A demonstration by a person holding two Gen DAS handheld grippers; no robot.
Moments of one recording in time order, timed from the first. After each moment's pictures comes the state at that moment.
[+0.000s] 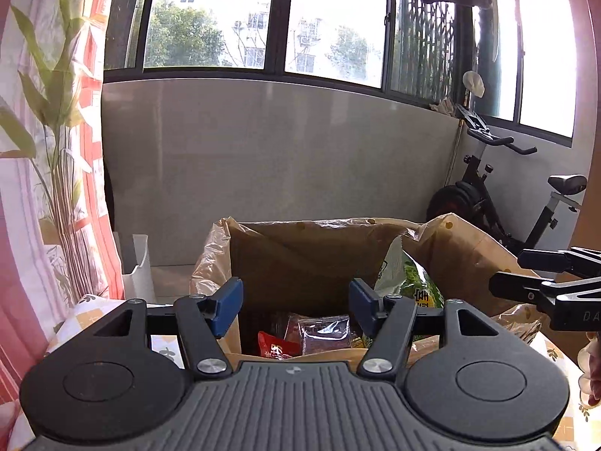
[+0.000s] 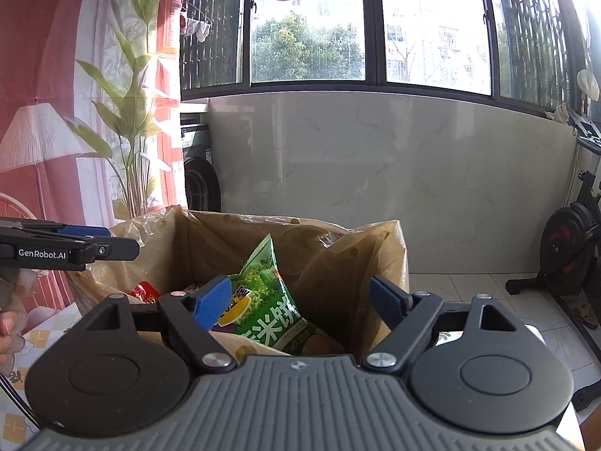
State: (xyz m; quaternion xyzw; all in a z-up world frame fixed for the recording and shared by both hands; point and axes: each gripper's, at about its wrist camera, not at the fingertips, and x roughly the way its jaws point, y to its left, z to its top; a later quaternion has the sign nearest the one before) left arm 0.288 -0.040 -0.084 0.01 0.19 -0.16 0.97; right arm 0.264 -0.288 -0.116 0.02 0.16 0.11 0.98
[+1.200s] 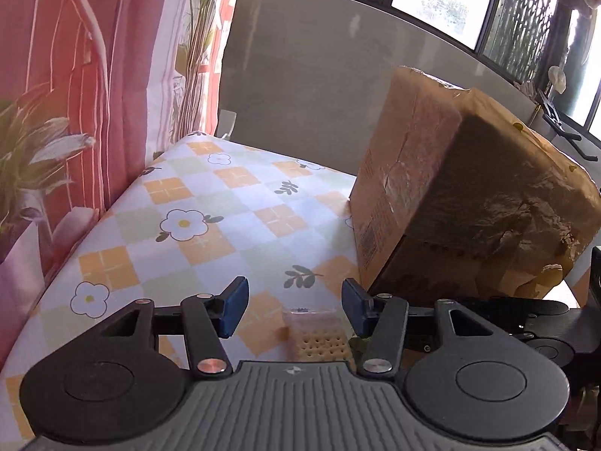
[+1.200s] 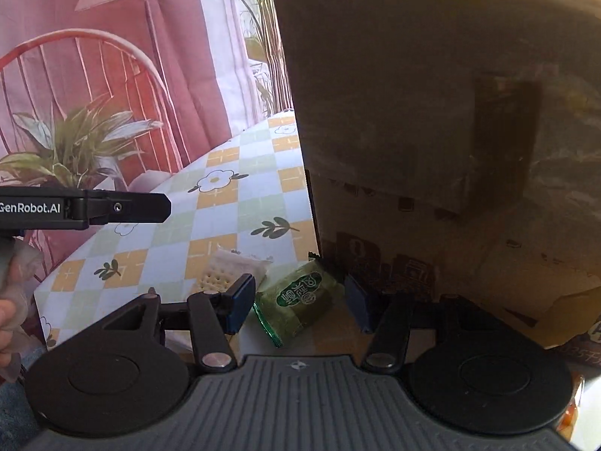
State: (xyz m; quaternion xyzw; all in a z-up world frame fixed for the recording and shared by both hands) left arm 0.219 0.109 -0.186 -0.08 0.33 -0.06 0.94; right arm 0.268 -0.098 -0.244 0.00 0.35 0.27 0.90
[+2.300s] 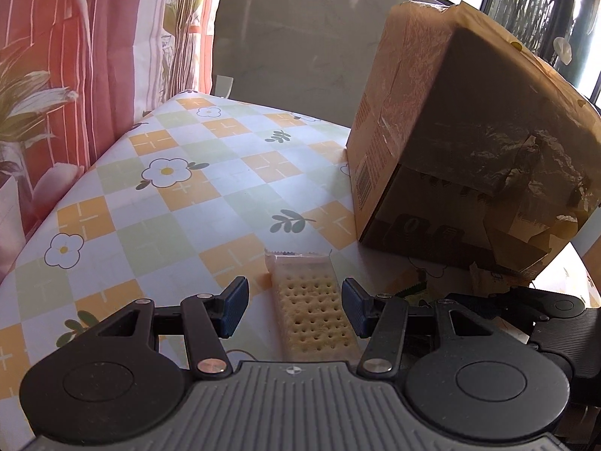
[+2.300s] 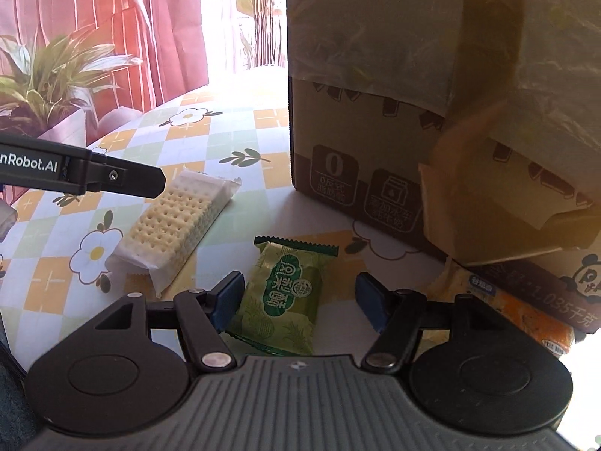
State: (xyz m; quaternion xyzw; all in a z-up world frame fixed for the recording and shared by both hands) left arm 0.217 0.080 -0.221 -0.07 0.38 -0.06 0.92; right arm 0.249 -0.102 -0.282 -0.07 0.37 0.23 0.90
